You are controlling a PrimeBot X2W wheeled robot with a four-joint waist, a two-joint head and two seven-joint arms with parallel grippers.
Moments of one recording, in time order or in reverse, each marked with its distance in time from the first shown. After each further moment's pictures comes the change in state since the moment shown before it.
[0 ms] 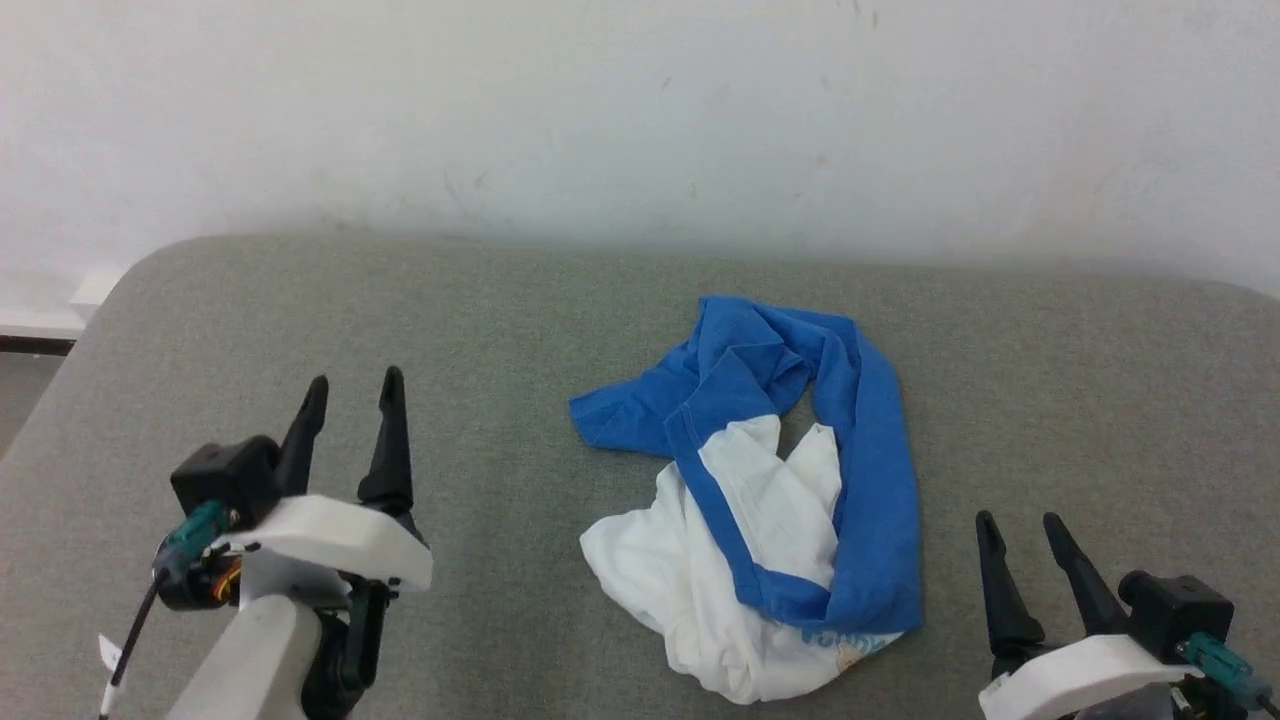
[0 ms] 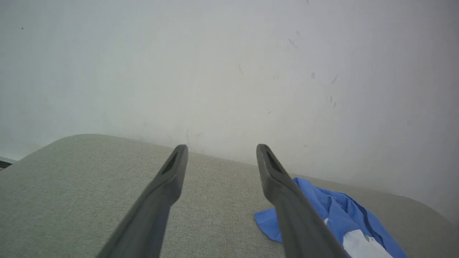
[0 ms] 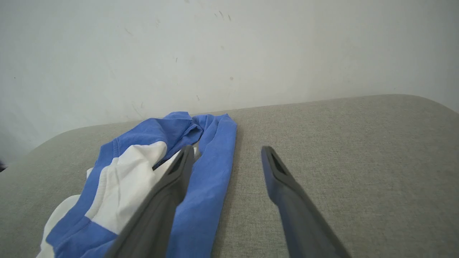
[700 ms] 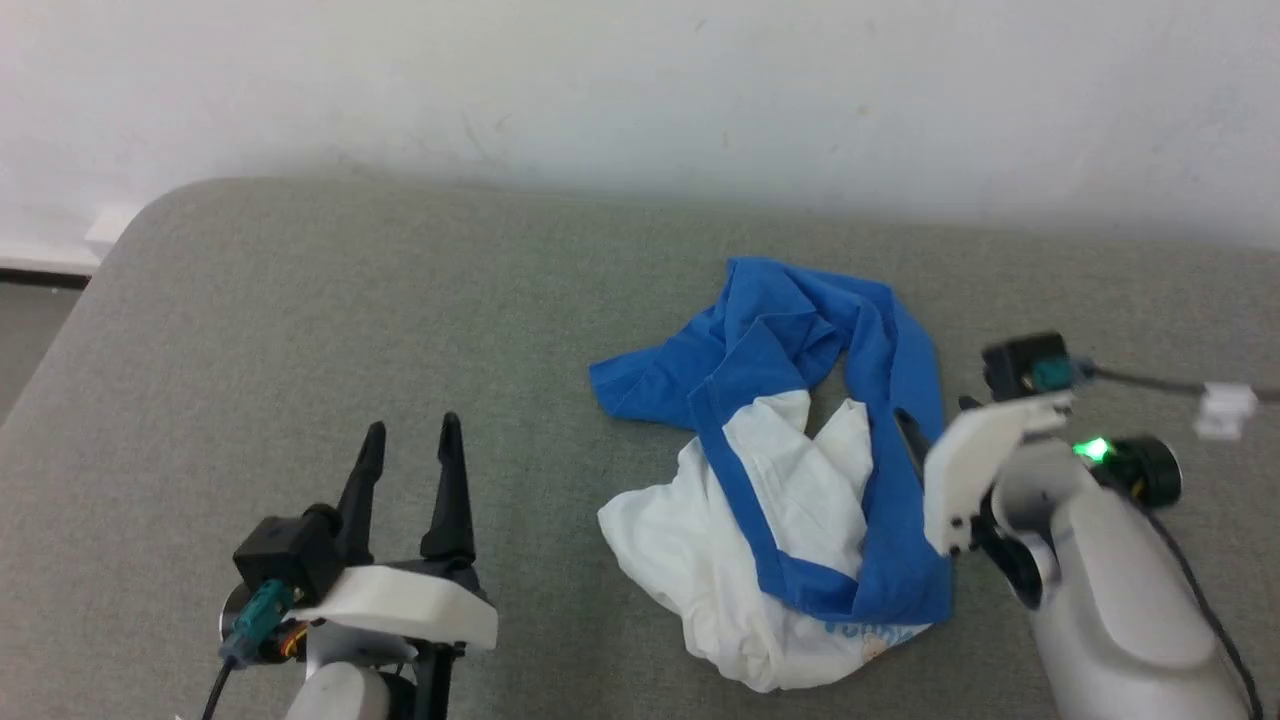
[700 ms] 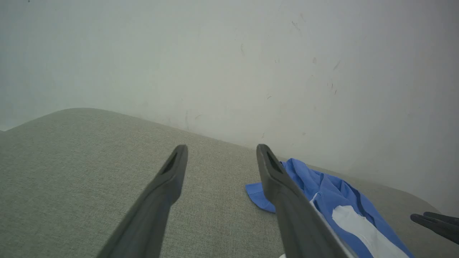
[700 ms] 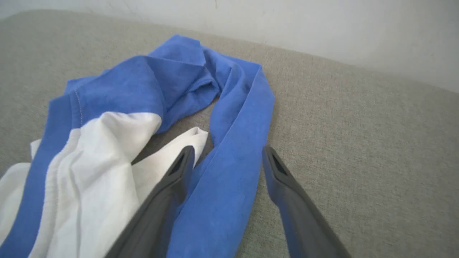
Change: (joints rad) left arm 0.179 -0.240 0.195 -0.109 0.280 -0.097 -0.001; right arm -0.432 -0.002 0.041 0.270 -0.174 0.000 0.526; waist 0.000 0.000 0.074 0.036
